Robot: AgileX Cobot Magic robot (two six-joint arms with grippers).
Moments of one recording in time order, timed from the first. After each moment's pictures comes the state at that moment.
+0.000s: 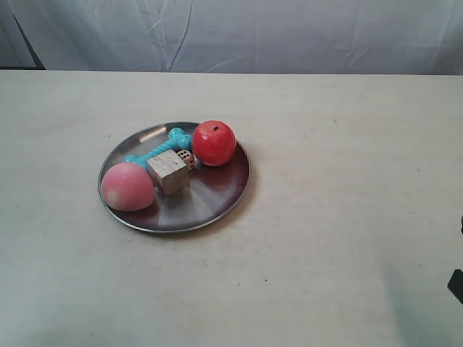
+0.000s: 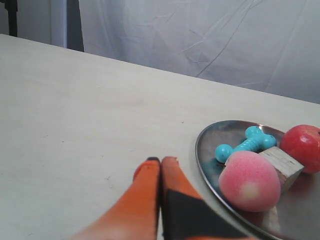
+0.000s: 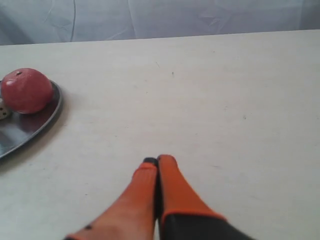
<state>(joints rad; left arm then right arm) 0.00 0.10 0.00 -0.21 0.21 -0.02 0.07 0.29 0.00 -0.07 0.15 0.19</state>
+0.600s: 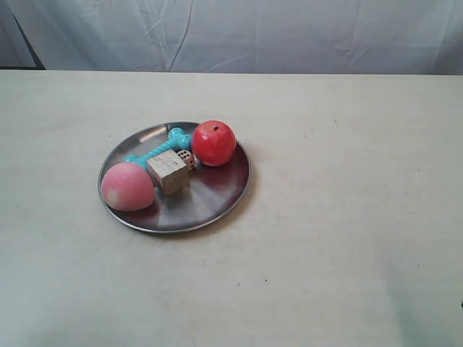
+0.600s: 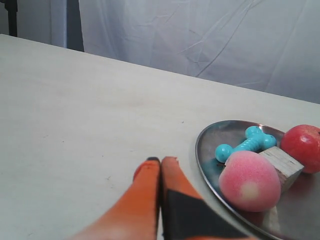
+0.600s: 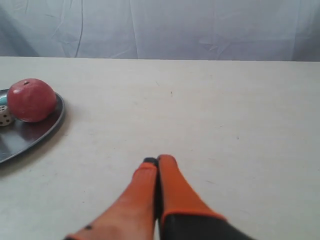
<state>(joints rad) 0.00 0.10 0.00 -0.21 0.21 -0.02 0.07 0.05 0.00 -0.05 0.30 0.11</state>
